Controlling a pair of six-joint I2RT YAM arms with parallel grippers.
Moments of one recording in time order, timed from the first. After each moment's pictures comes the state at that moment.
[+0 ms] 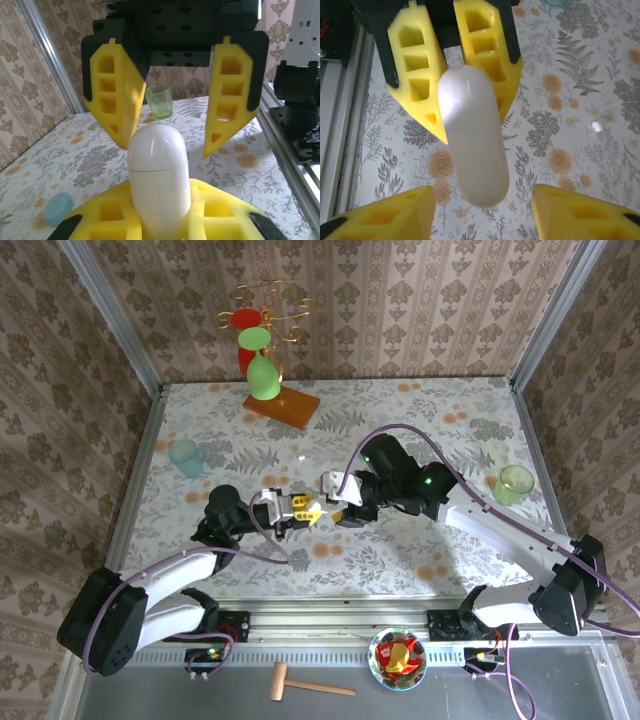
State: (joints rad) left arm -0.58 1.11 0.33 0.76 0.91 0.24; right arm 0.75 1.33 1.18 -0.67 -0.35 -0.68
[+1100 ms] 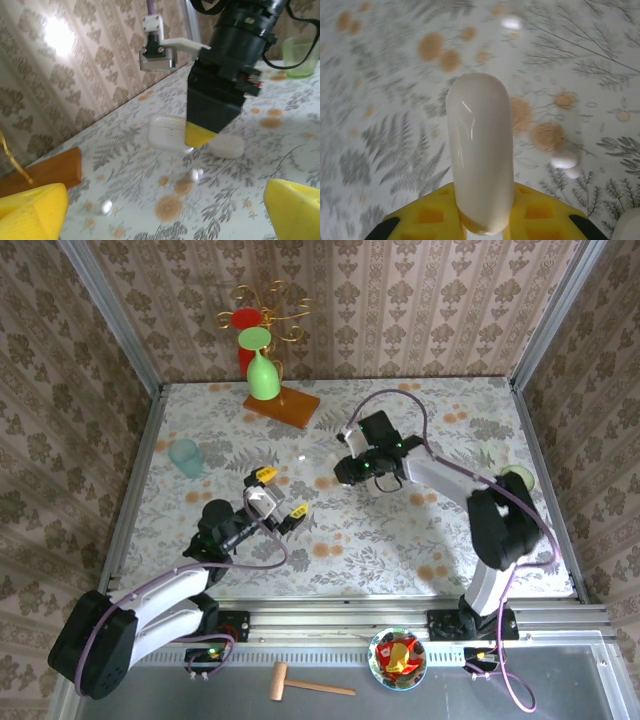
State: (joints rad) left arm -0.57 0.97 0.21 0.71 0.30 0.27; right arm 0.49 1.80 1.30 -0.43 -0.36 0.15
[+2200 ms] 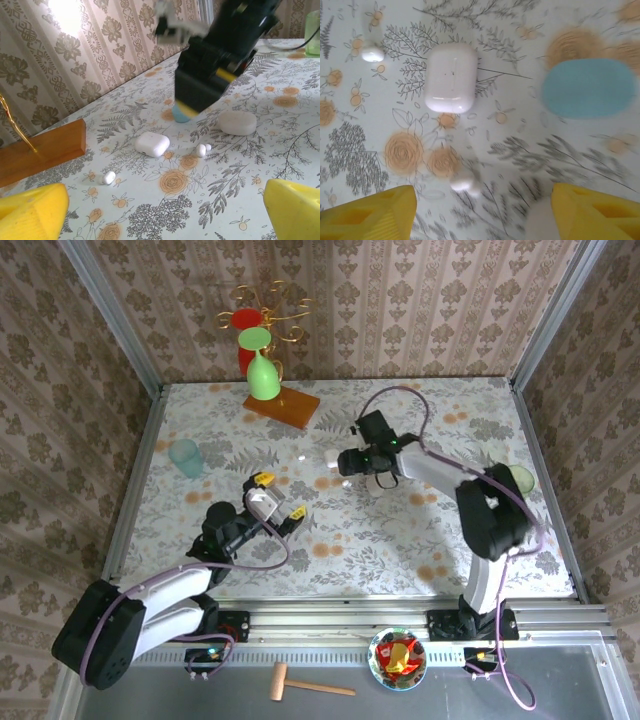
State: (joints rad) left arm -0.57 1.04 0.18 0.74 0.26 0.26; right arm 0.48 1.80 1.27 -0.41 0.00 0.29
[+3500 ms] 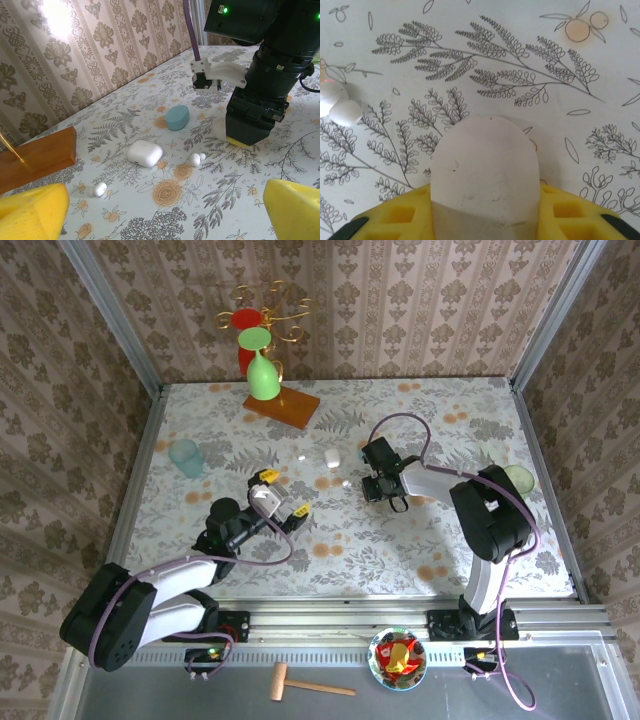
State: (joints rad) left arm -0.57 1.14 0.20 0.84 0.29 0.25; right arm 0.48 1.83 1.08 -0.39 0.12 0.23
